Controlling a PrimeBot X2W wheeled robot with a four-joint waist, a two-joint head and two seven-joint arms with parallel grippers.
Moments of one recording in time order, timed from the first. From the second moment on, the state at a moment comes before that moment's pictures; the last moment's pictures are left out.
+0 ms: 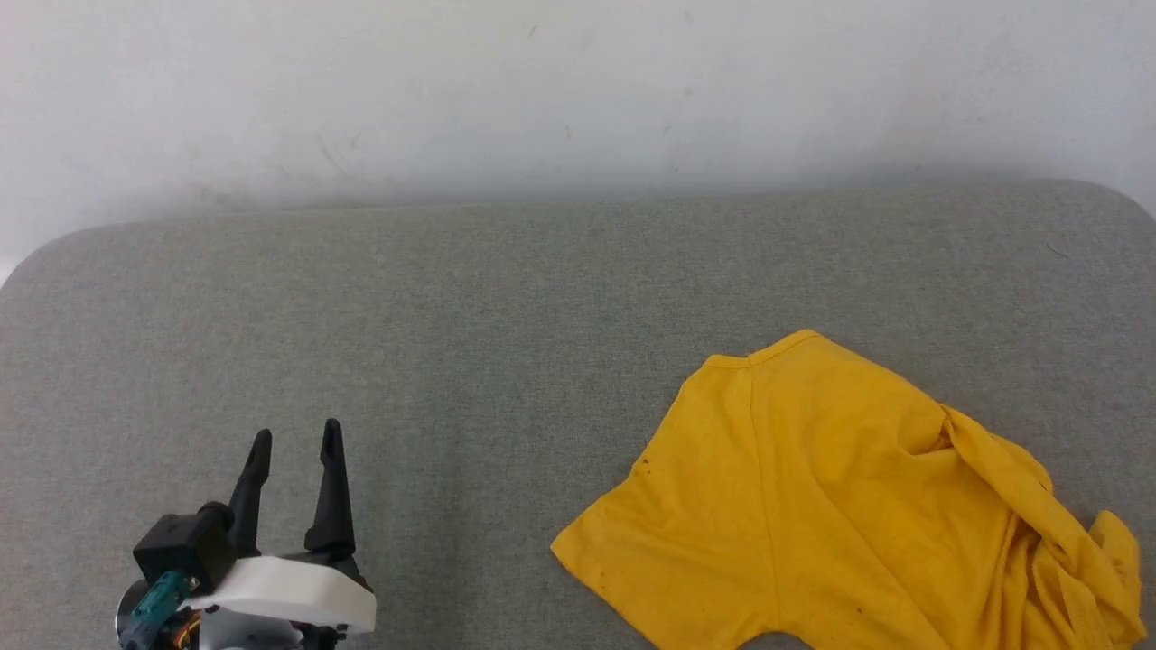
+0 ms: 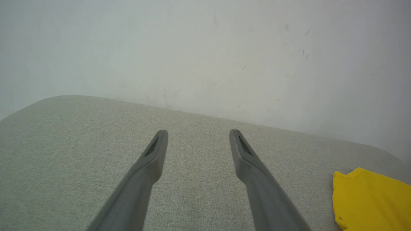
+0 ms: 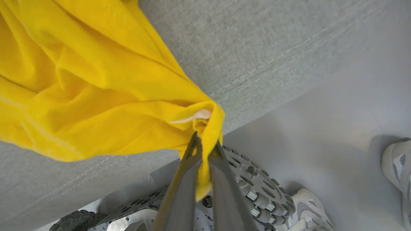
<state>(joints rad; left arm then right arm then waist) 0.01 0.23 -0.13 0.08 -0.45 0.11 -0.25 0.46 -0.05 -0.51 -0.01 0.44 0.13 0.65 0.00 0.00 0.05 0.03</state>
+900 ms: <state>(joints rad) -0.07 0.22 -0.18 0.06 -0.45 0.10 -0.25 -0.34 -0.31 -0.09 0.30 0.48 0.13 0.52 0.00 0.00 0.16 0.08</state>
